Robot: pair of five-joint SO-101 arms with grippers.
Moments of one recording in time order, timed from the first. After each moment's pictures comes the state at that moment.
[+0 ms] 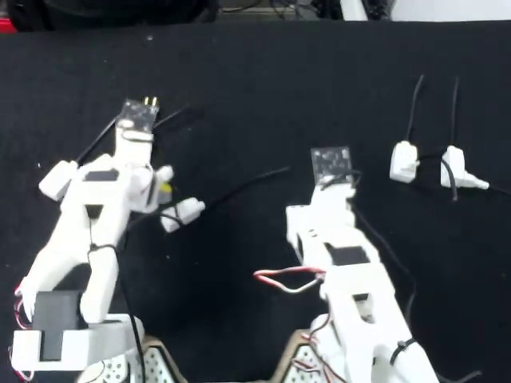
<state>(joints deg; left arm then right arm) -6.5 -11.6 44.9 36.6 -16.3 -6.1 -46.1 81.5 22.8 -2.6</state>
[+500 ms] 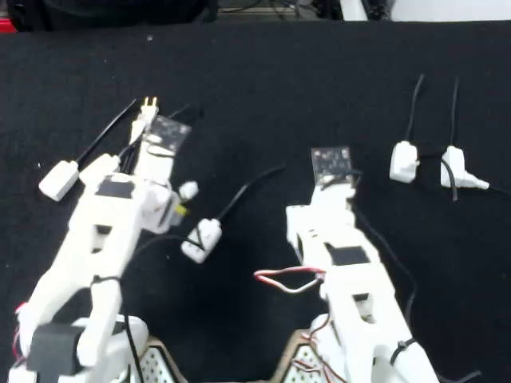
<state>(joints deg) -0.4 -24.3 48.7 48.5 -19.7 -6.1 -46.1 81.5 22.8 -2.6</state>
